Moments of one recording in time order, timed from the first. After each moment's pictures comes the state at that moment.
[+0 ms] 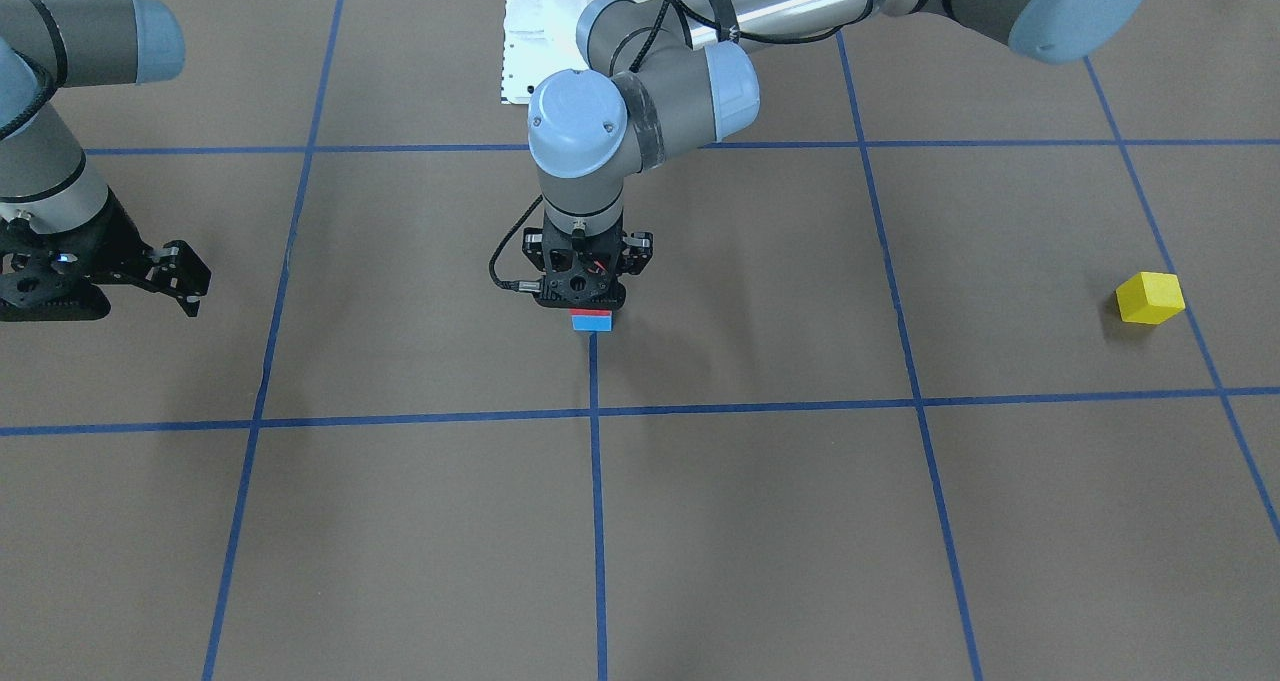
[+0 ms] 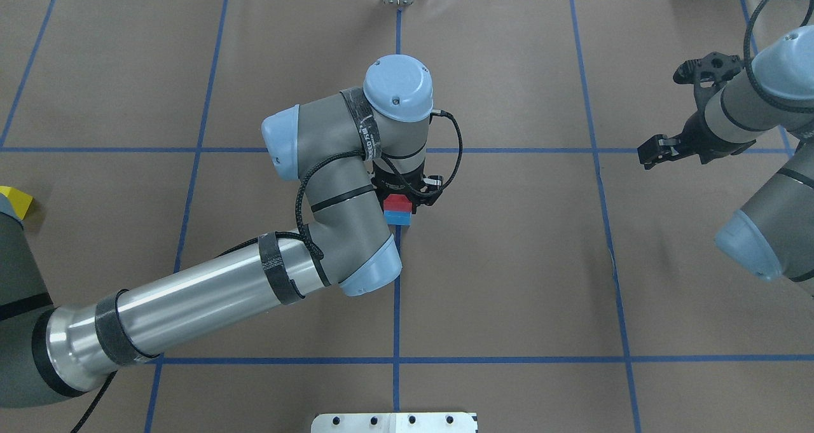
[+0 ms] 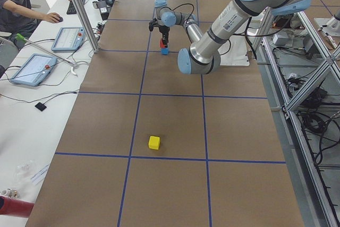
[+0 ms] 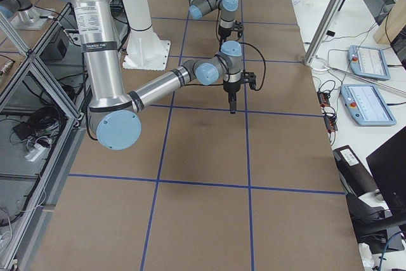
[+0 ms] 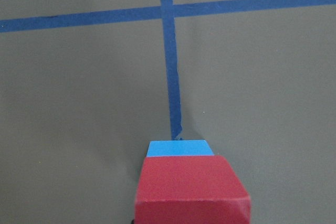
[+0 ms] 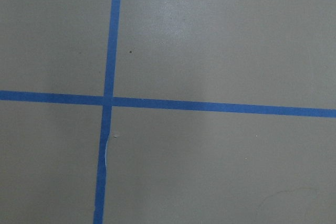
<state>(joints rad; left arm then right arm) -0.55 -2.57 -1.31 -1.51 -2.01 -1.07 0.93 -1.42 1.88 -1.52 1.99 0.75</state>
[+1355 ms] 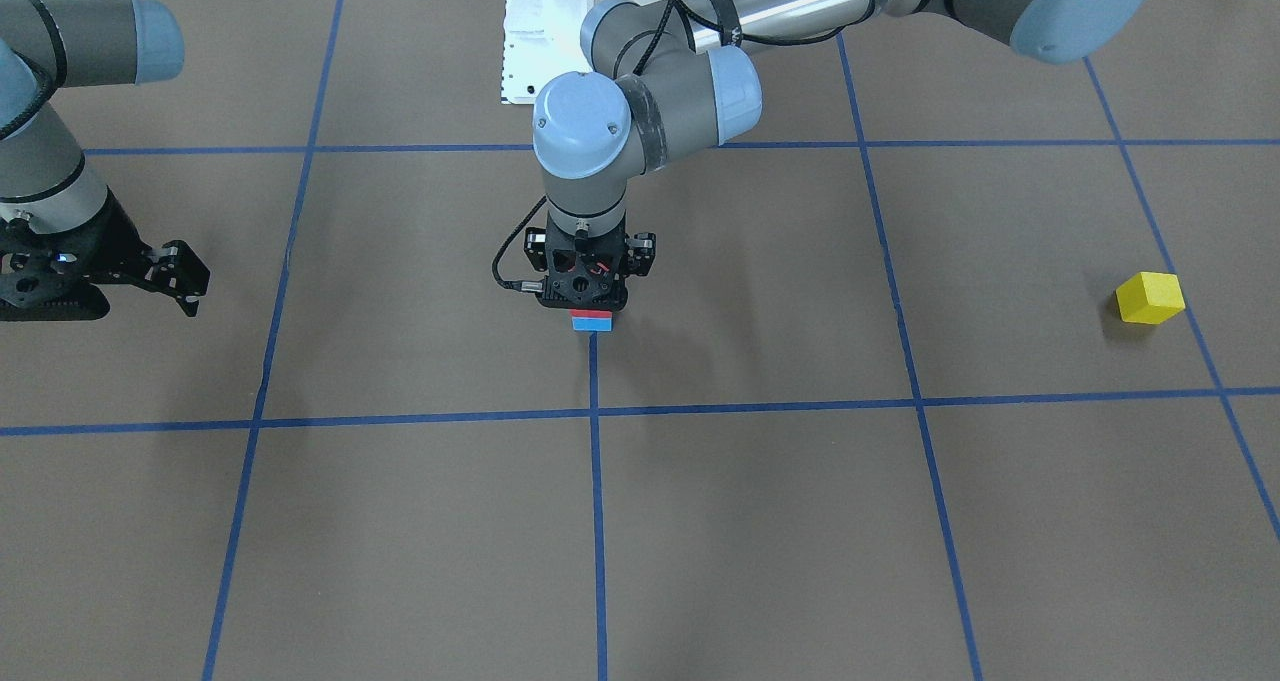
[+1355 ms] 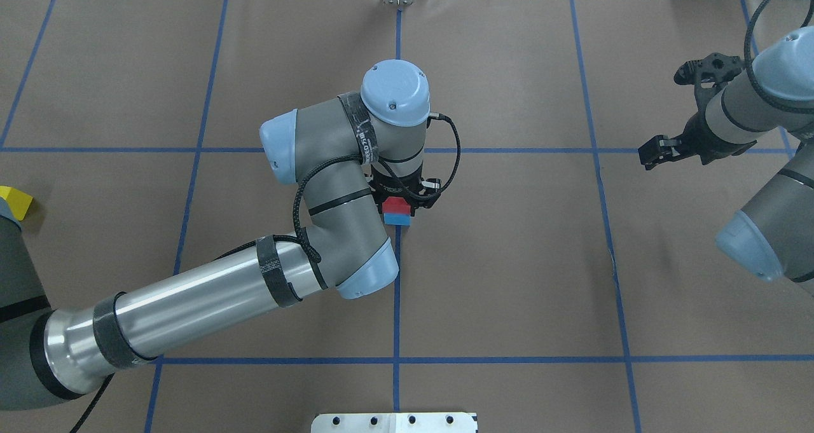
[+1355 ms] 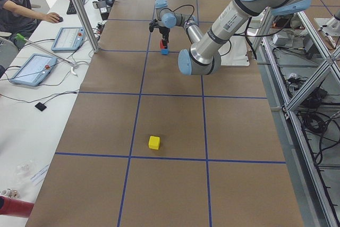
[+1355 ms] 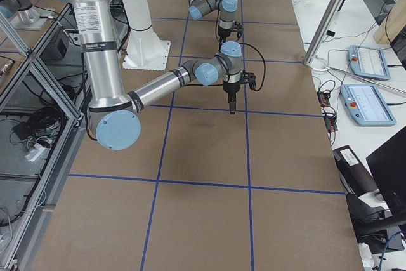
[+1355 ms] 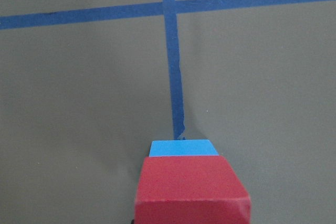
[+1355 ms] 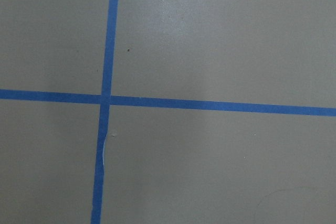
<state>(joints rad) -0.54 -2.56 -1.32 -1.53 -2.00 -1.07 0.93 -1.42 1.88 -1.52 1.99 0.75</state>
